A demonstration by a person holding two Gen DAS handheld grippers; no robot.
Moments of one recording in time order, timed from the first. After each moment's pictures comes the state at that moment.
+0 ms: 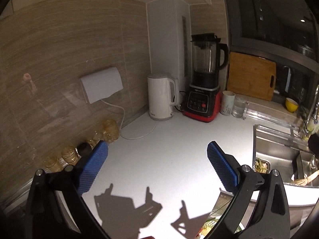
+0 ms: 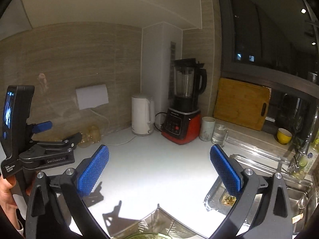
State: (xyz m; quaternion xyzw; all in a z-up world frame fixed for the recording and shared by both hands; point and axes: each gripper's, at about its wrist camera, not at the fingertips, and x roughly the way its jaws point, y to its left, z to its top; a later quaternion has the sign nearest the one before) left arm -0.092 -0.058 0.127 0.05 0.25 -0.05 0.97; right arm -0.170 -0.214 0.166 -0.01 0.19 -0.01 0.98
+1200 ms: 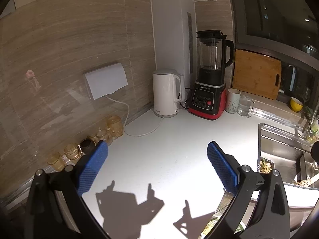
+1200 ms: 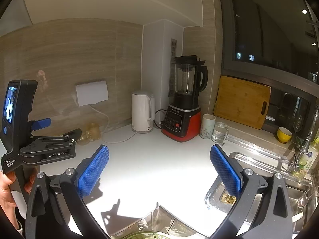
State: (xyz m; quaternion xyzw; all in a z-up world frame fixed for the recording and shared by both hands) left arm -0.083 -0.054 0.121 0.05 0.26 -0.03 0.96; right arm -0.169 -0.205 0.163 -0.02 0.20 -0.02 0.98
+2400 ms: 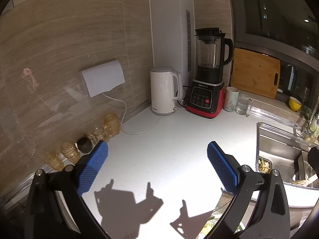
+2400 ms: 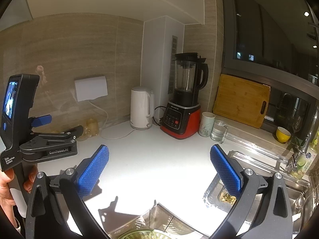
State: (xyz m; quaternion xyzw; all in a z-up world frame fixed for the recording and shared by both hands) left arm -0.080 -0.054 0.116 0.04 0.27 -0.04 0.96; right arm -0.168 -0.203 0.156 -0.02 0.21 -0.02 0.98
